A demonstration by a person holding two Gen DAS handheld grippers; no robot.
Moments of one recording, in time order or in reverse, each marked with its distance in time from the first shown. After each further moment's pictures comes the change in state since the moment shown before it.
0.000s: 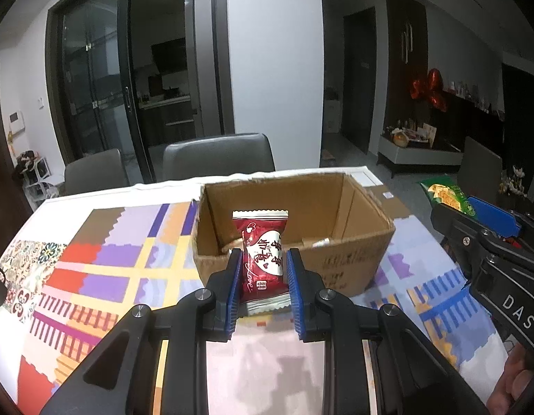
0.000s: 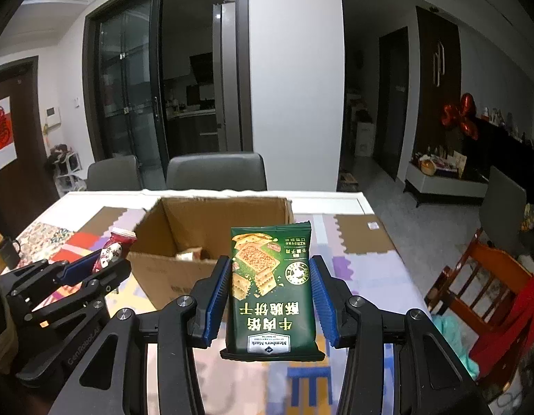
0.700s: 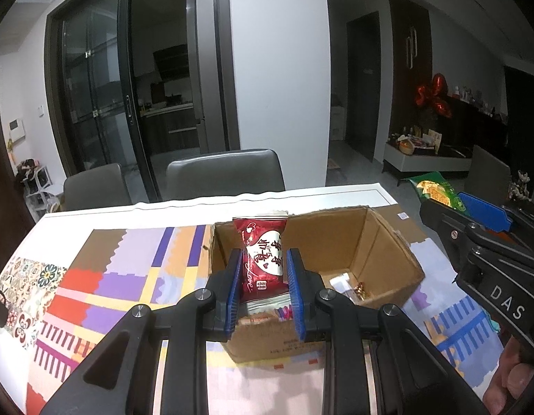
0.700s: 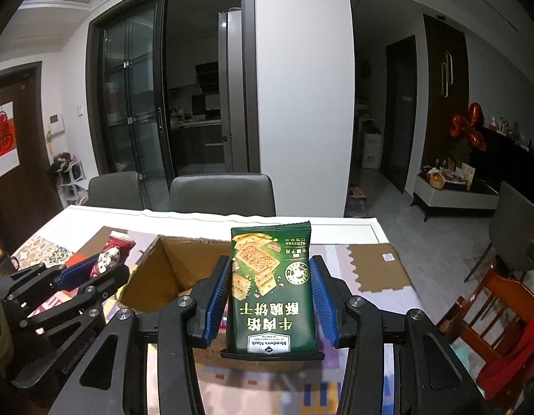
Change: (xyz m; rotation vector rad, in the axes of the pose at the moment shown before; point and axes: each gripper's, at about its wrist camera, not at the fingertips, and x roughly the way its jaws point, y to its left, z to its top) left arm 0.040 0.020 0.041 0.004 -0.022 0.011; right arm 0.047 0.013 0.045 -0.009 -0.037 0.025
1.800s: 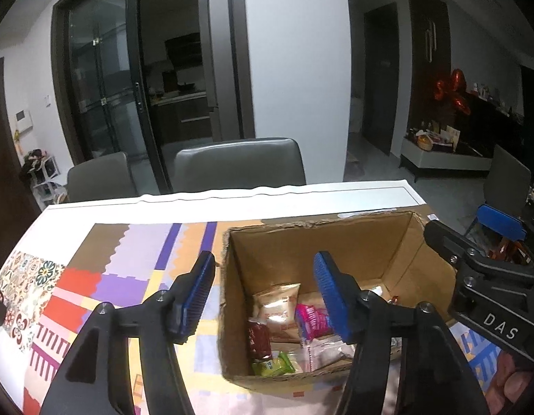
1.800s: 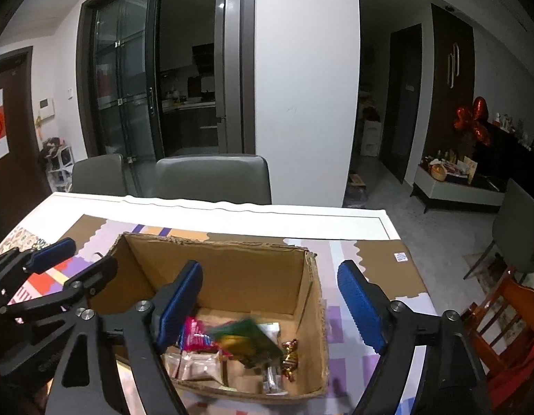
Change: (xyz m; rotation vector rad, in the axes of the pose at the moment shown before) left arm 0.056 0.015 0.007 -0.027 0.040 0.064; right arm 0.083 0.002 0.003 -0.020 0.071 -0.026
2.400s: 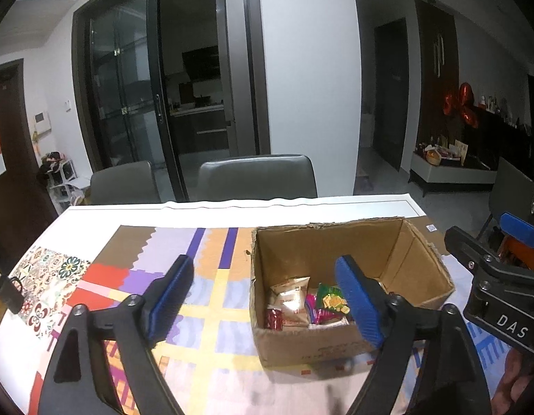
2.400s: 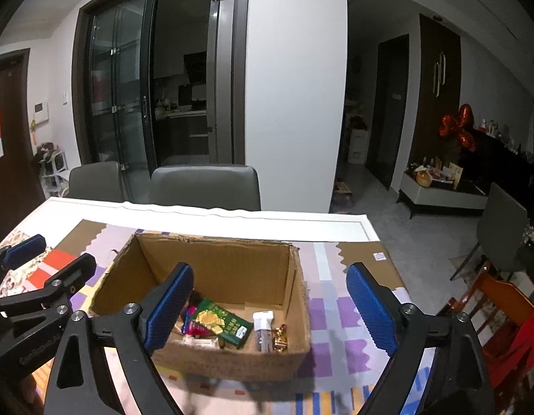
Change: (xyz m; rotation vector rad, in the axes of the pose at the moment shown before) left arm -0.066 0.011 -0.011 -0.029 -0.064 0.051; right arm -0.062 0.002 -0.004 0.005 -0.045 -0.056
